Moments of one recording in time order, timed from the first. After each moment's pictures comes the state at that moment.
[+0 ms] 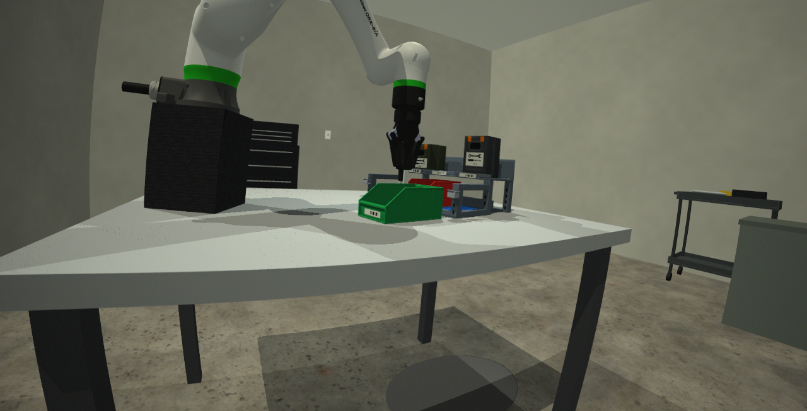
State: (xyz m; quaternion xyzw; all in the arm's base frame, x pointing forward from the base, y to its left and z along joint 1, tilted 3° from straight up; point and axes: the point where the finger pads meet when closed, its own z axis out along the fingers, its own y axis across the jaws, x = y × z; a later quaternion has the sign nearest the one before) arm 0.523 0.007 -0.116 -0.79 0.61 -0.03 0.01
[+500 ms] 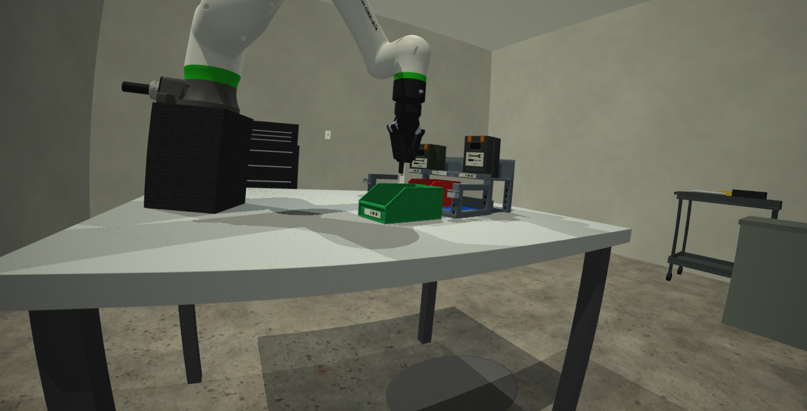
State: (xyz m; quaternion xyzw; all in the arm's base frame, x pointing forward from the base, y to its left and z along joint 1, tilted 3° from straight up) arm 0.522 0.007 -0.095 -0.79 0.61 -0.03 0.01
